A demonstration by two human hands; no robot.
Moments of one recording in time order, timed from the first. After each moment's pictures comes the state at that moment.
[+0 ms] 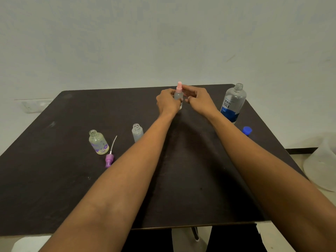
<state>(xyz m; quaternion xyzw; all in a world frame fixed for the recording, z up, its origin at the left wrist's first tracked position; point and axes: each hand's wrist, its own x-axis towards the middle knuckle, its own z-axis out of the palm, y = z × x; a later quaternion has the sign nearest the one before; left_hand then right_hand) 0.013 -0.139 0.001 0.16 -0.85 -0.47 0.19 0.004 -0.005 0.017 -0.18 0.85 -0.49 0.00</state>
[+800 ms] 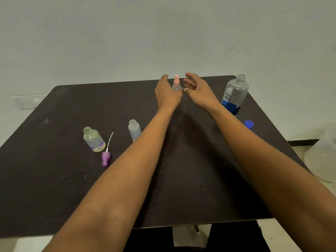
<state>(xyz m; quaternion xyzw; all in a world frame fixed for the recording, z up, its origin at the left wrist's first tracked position) 0.009 -0.133 0.004 0.15 -0.84 -0.49 0.21 -0.004 -0.003 0.017 -0.17 0.84 -0.51 0.02</state>
